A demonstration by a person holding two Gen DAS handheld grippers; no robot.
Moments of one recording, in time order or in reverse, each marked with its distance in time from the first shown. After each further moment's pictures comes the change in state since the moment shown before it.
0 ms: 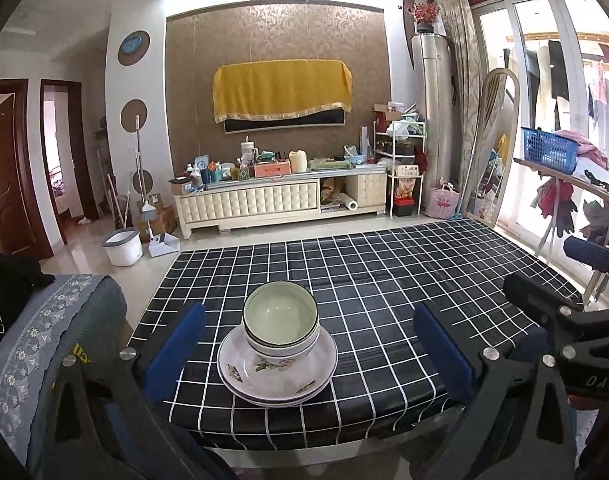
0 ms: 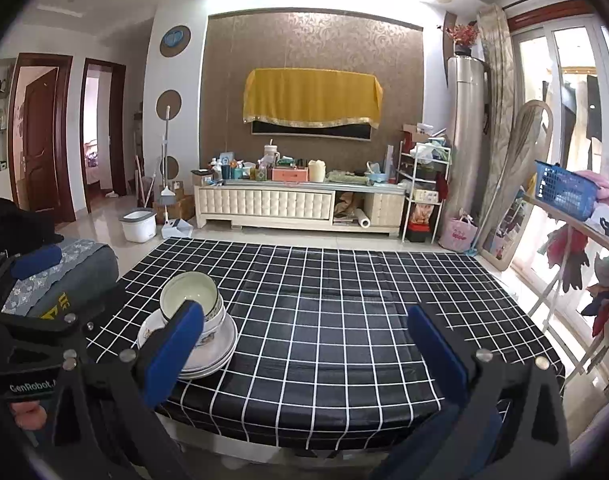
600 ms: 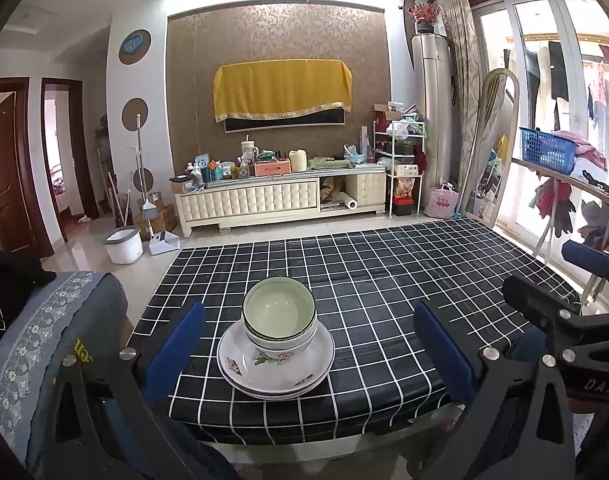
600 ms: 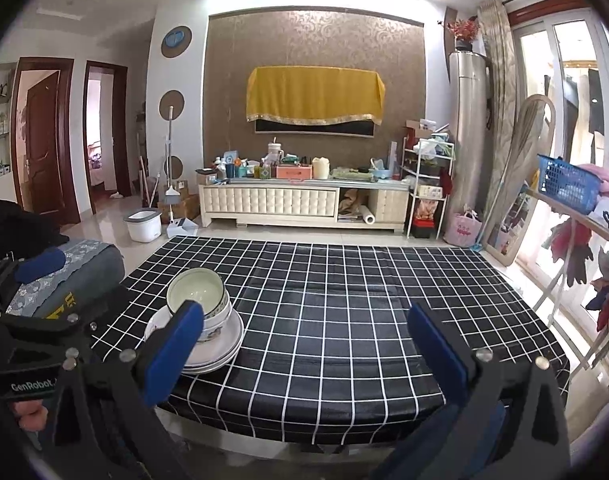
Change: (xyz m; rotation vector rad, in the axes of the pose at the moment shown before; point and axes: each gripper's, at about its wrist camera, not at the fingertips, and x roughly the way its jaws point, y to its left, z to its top) left arm -0.006 0.001 -0.005 -0.007 0.011 0.000; right arm -0.005 -0.003 -0.007 0.008 0.008 0.020
